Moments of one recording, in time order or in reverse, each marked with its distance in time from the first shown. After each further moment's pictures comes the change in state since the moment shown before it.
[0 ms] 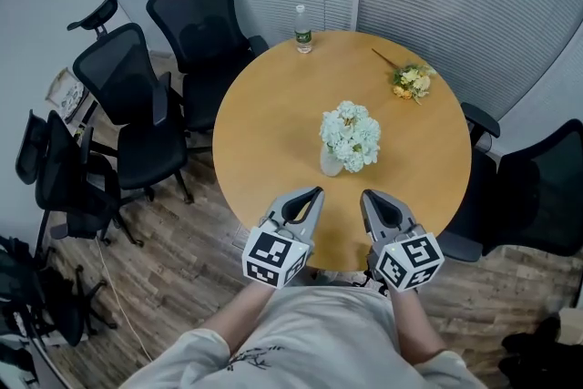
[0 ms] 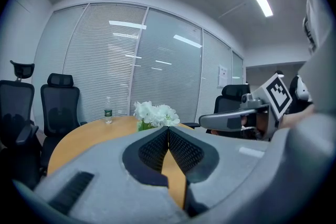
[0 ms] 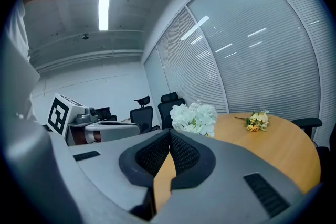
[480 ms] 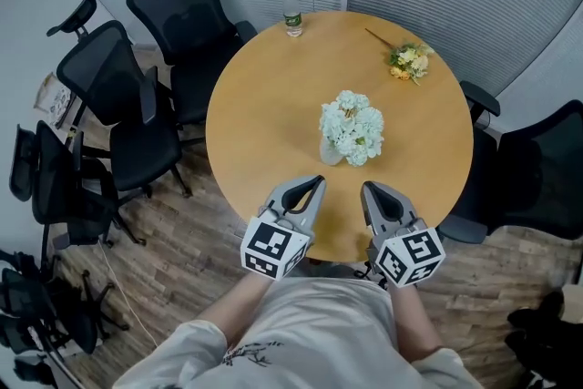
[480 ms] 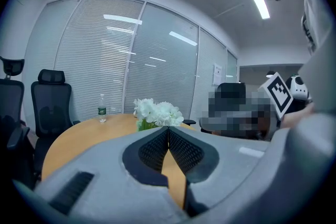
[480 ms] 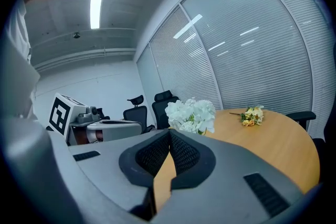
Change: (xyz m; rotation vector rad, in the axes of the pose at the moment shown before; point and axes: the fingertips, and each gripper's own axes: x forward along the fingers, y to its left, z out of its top) left arm 0.014 0.019 -0.001 0.008 0.035 -0.084; right arm 0.017 -0.001 -0.005 0.048 0.019 -0.073
